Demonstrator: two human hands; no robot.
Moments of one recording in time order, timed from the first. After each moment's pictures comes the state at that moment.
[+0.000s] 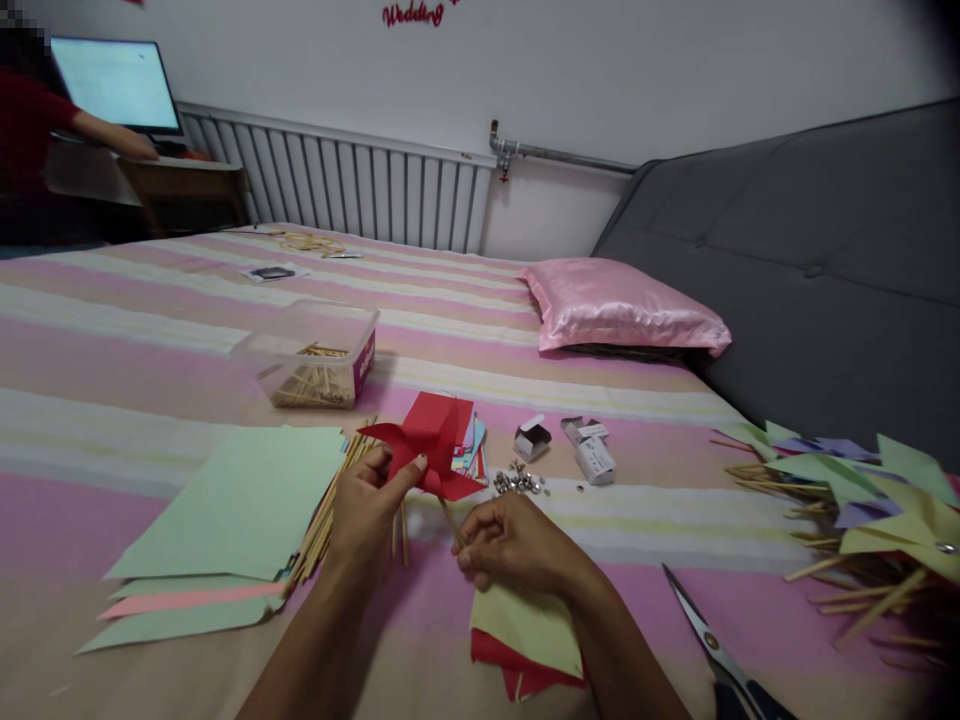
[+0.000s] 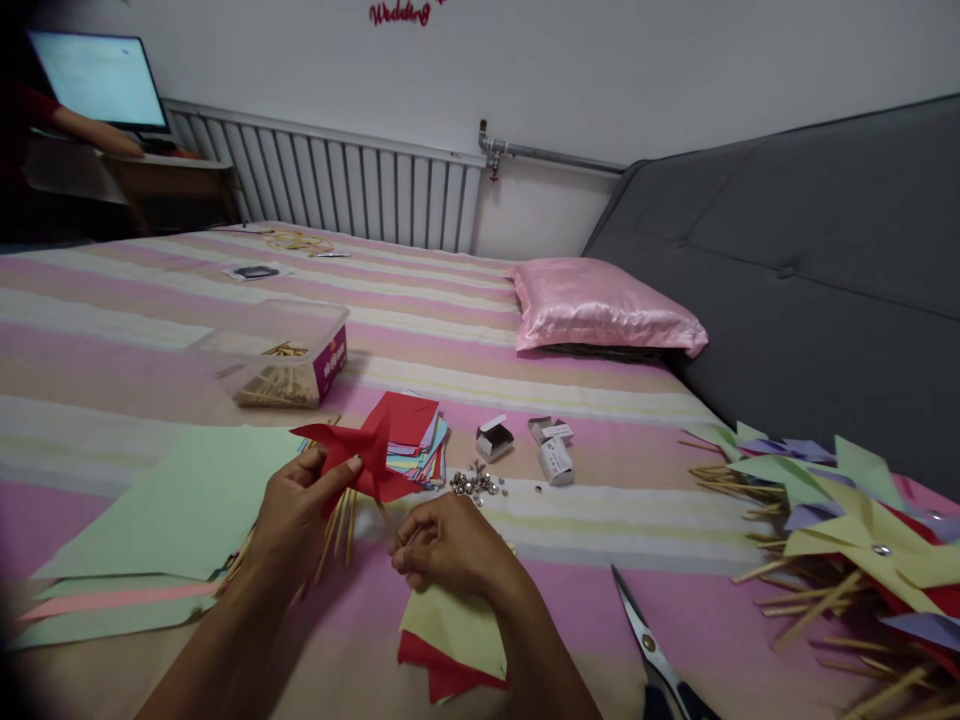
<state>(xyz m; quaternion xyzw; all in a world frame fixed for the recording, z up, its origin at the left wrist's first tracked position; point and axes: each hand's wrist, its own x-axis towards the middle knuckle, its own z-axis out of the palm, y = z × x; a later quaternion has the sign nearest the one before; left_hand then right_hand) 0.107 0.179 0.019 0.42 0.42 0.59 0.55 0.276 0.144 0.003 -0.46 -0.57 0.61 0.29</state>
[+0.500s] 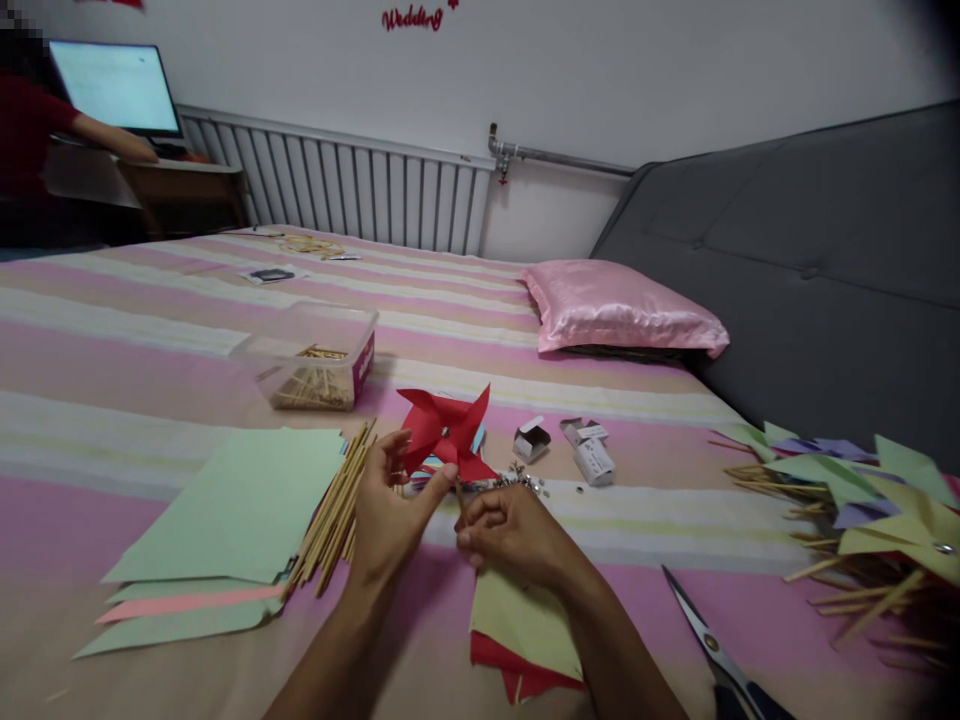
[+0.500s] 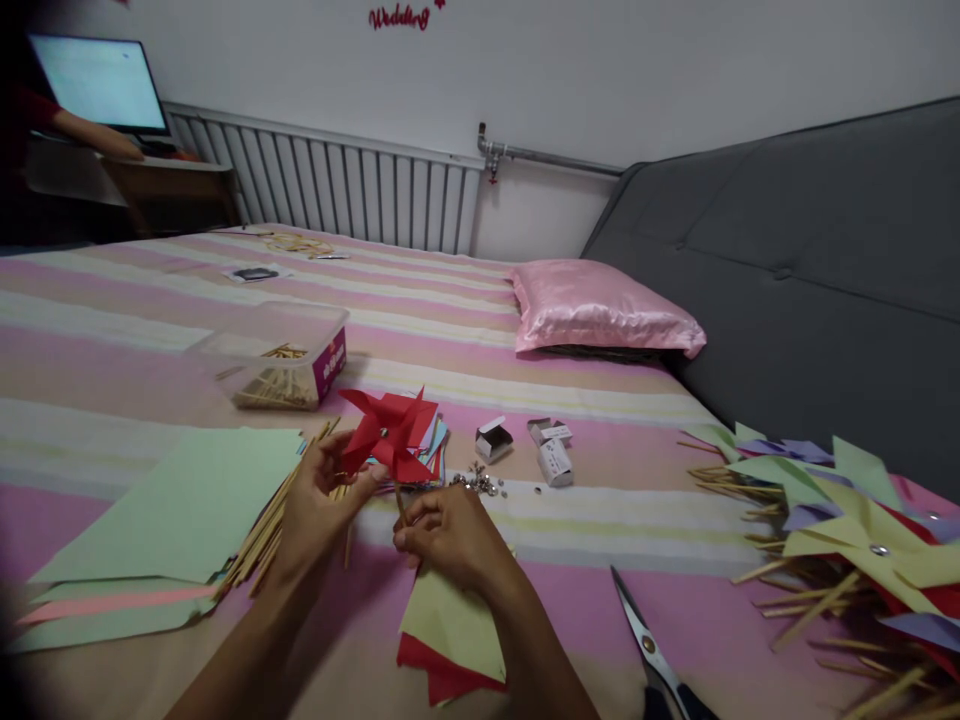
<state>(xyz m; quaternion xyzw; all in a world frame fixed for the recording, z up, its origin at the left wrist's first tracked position) 0.122 0.178 0.011 0.51 0.51 0.58 0.38 0.271 0.150 0.002 -0.49 -0.54 0.59 0.35</state>
